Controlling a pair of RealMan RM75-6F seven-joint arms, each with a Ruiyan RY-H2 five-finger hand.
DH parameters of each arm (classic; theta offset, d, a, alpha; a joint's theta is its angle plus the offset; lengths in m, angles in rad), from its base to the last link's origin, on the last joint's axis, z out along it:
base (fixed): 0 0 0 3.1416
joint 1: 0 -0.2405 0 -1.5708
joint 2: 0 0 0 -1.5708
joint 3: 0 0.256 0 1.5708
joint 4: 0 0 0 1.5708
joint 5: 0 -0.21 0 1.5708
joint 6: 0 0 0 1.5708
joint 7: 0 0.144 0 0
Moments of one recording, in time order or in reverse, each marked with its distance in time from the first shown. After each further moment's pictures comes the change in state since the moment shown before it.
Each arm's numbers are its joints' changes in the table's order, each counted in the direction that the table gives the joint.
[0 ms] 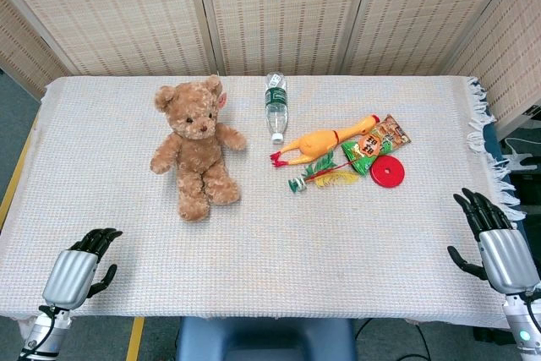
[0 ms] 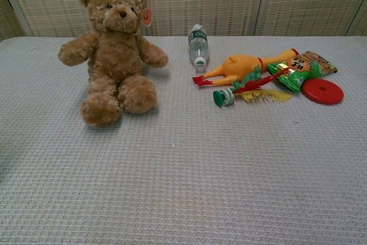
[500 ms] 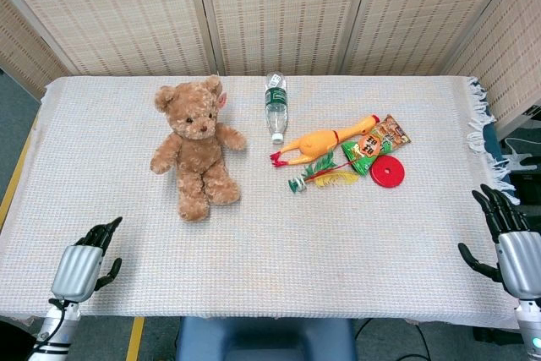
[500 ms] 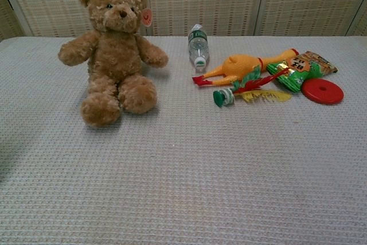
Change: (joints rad) left arm 0.011 0.097 -0.064 -0.026 0.086 -0.014 0.038; right arm 0.033 0.000 0.018 -0.011 0.012 0.082 0.065
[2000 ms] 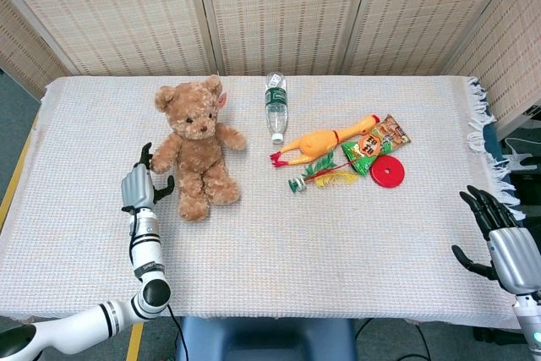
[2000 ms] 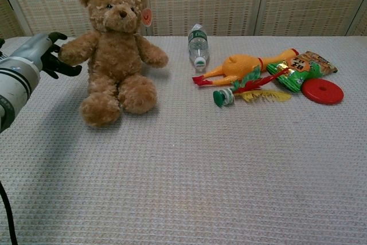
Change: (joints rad) left arm 0.514 0.479 -0.557 -0.230 0.823 -0.117 0.198; right arm -0.038 -0.052 -0.023 0.003 0.020 -0.076 0.073
